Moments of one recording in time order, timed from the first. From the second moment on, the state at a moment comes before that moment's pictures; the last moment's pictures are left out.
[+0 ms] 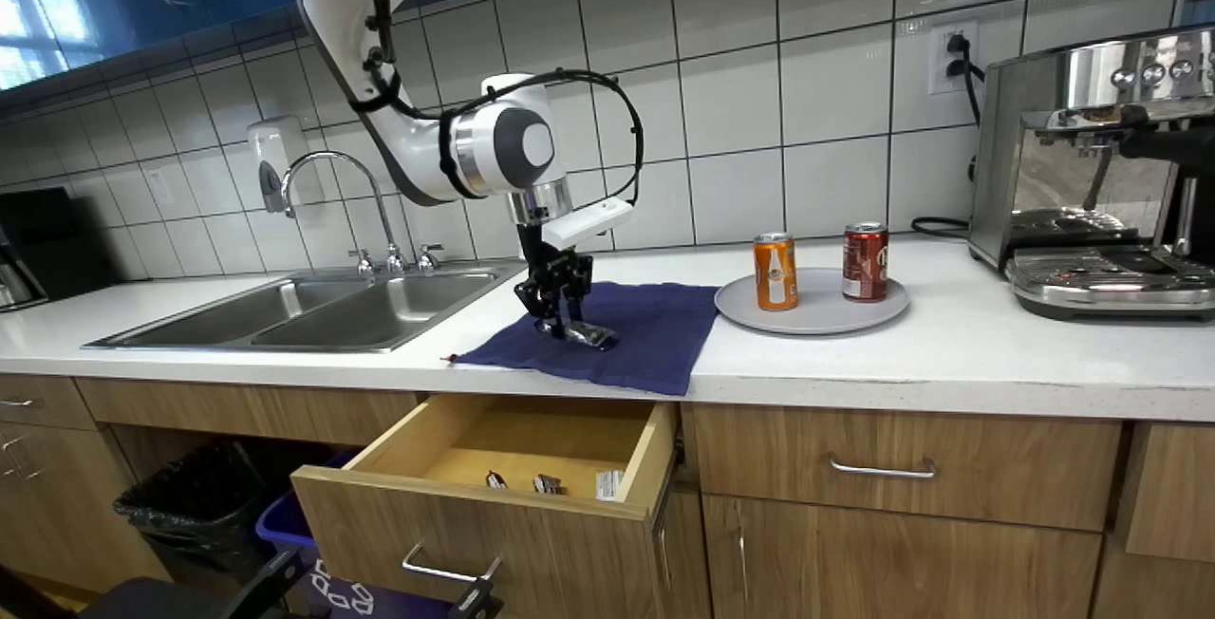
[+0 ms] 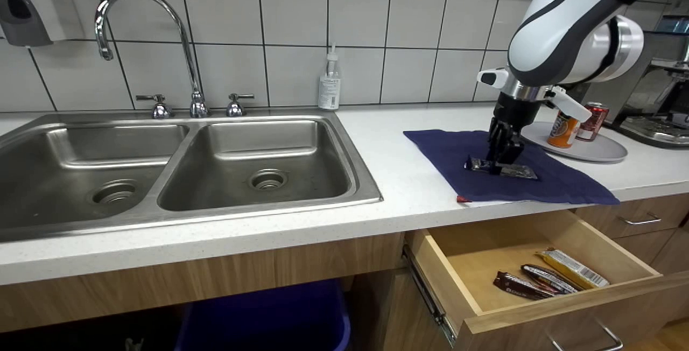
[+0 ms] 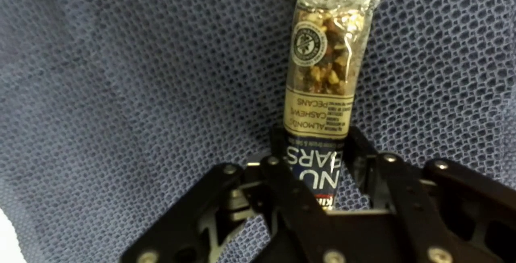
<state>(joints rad) -0.15 0.48 0.10 -2.05 -0.11 2.62 -1.19</state>
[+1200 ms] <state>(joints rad) -0.15 0.47 0.10 -2.04 -0.11 2.62 -1.19</state>
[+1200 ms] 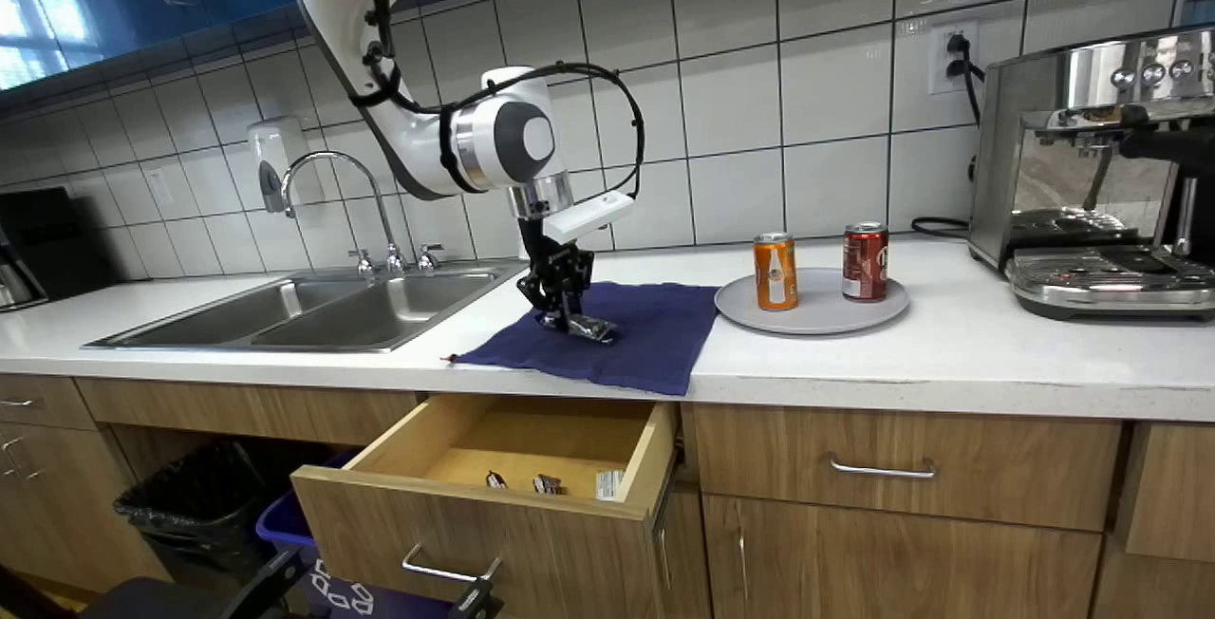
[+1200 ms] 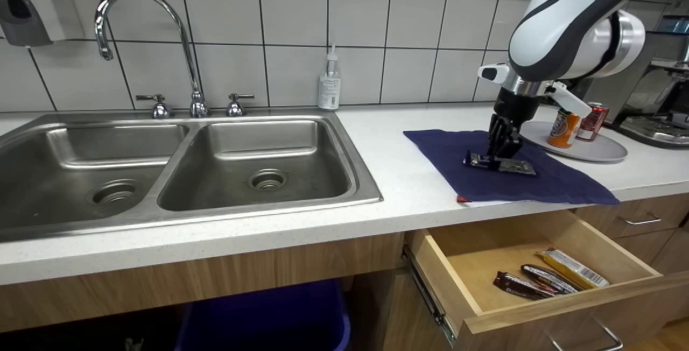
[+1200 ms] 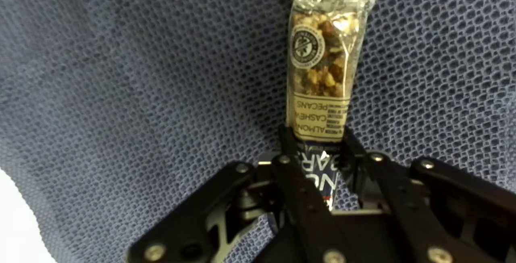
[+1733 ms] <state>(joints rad) -0.16 0.43 0.10 -2.10 -0.10 2.63 -1.19</state>
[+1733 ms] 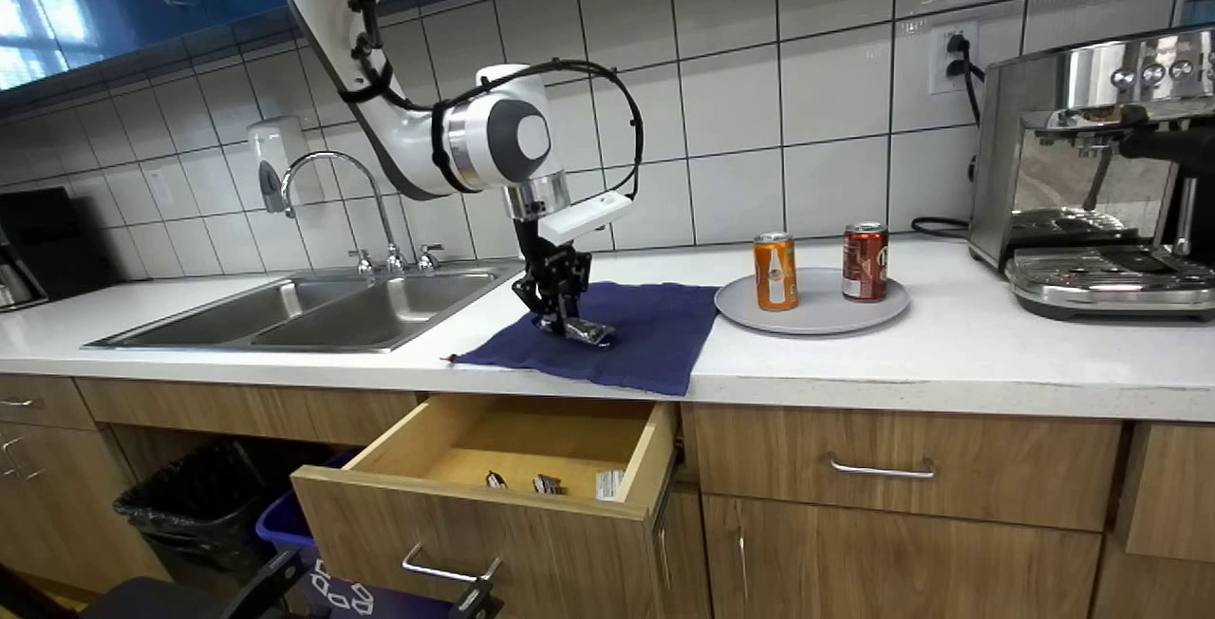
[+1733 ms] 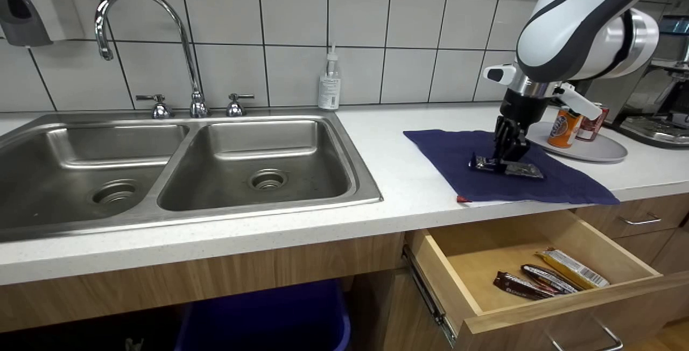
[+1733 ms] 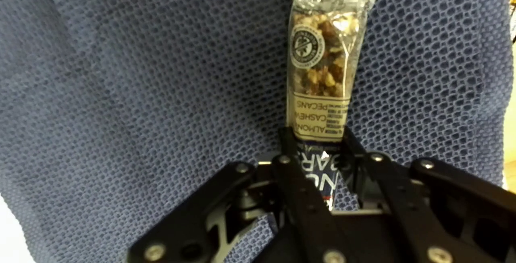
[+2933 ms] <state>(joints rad) -0.16 0.25 0.10 -2.40 -0.10 2.75 -1.20</state>
